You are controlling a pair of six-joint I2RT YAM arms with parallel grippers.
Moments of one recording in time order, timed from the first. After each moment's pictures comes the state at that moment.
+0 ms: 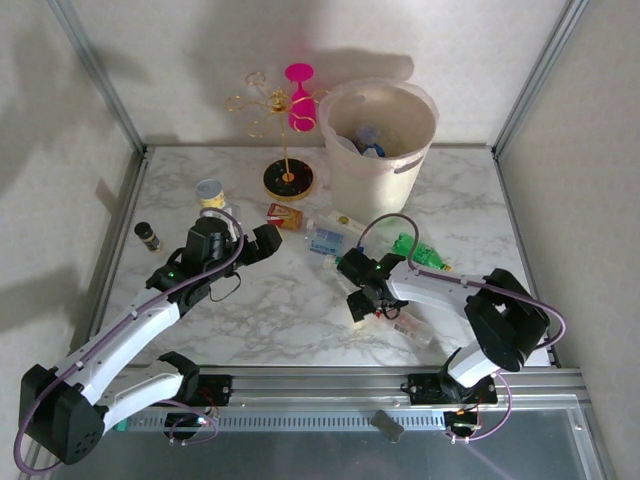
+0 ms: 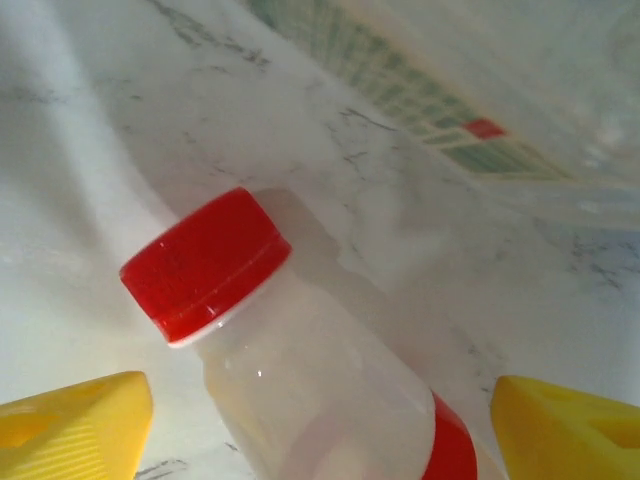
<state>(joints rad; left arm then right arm) -0.44 0.99 0.73 -0.28 0.10 -0.79 0.87 1.55 0.87 -0.80 0.19 0.48</state>
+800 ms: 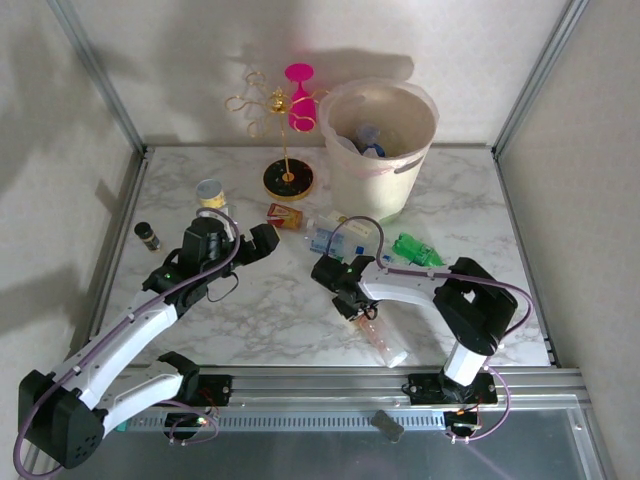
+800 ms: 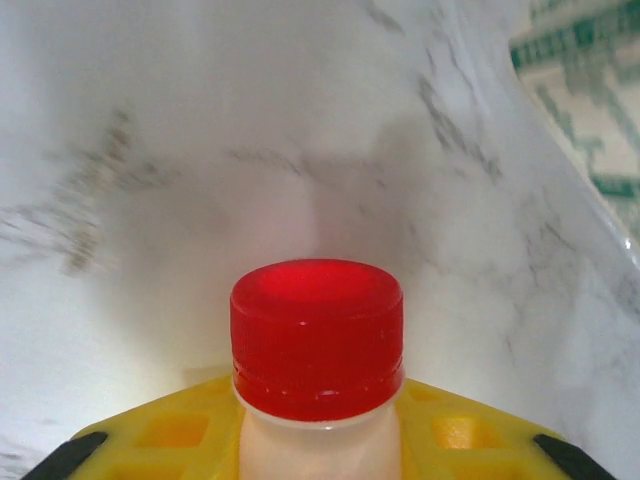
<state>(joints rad) -0.43 0.97 0.73 -0.30 0.10 -0.79 0.98 1.71 1.01 -0.80 0.23 0.38</state>
